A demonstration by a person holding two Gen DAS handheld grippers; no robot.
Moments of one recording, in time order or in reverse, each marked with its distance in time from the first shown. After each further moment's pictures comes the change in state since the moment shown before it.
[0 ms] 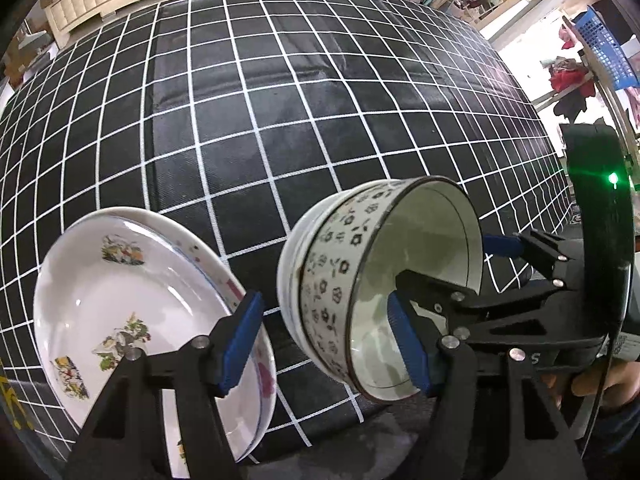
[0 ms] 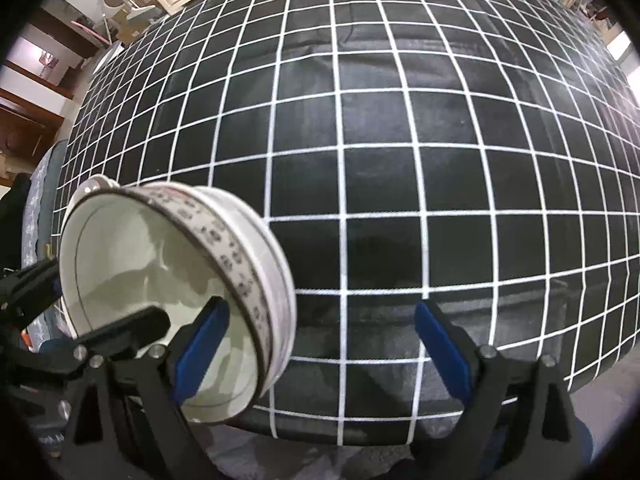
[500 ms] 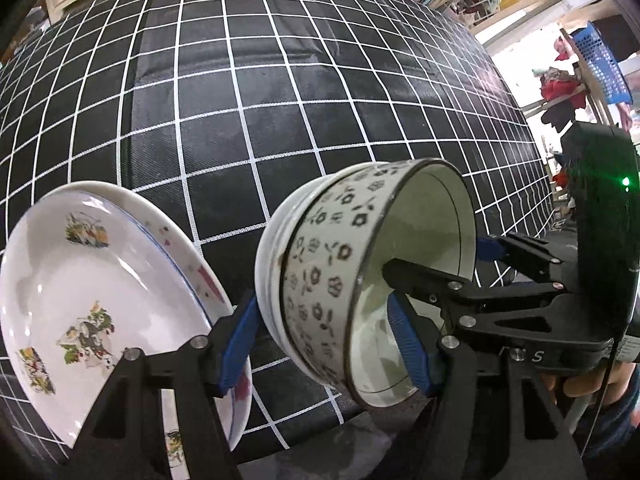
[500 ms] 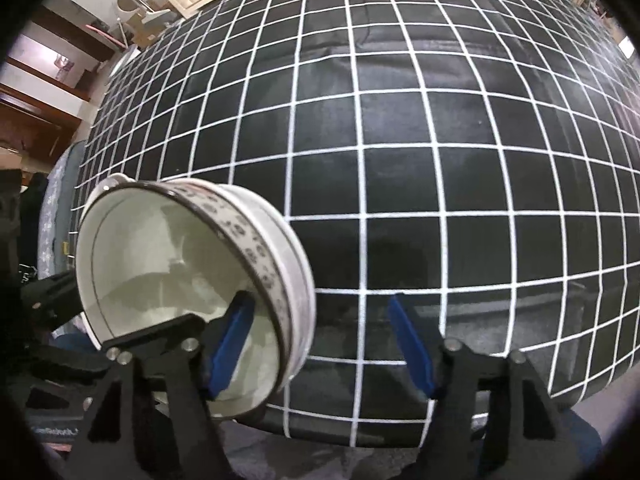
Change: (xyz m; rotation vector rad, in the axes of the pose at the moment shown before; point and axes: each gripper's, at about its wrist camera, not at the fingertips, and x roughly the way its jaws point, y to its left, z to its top) left arm 0.012 0.014 -0.018 -0.047 0.013 -0.099; right arm -0.002 -0.005 -0.002 -0.015 -0.011 0.097
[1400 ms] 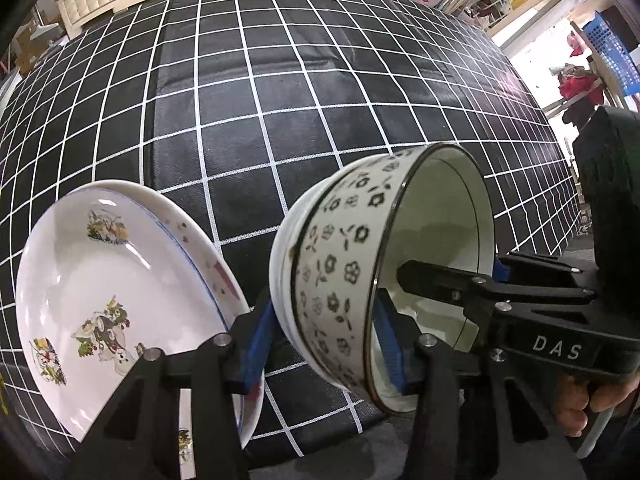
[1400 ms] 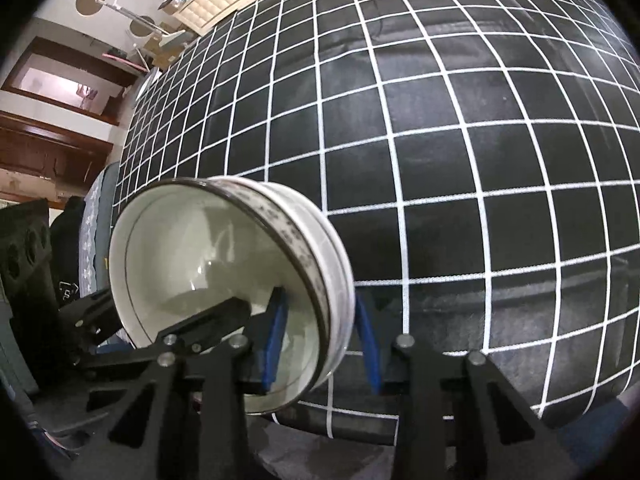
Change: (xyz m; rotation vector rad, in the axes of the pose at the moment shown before) left arm 0.002 -0.015 -0.010 0.012 -0.054 0.124; right arm -0.003 -0.014 -0.011 0.074 -0.026 0.170
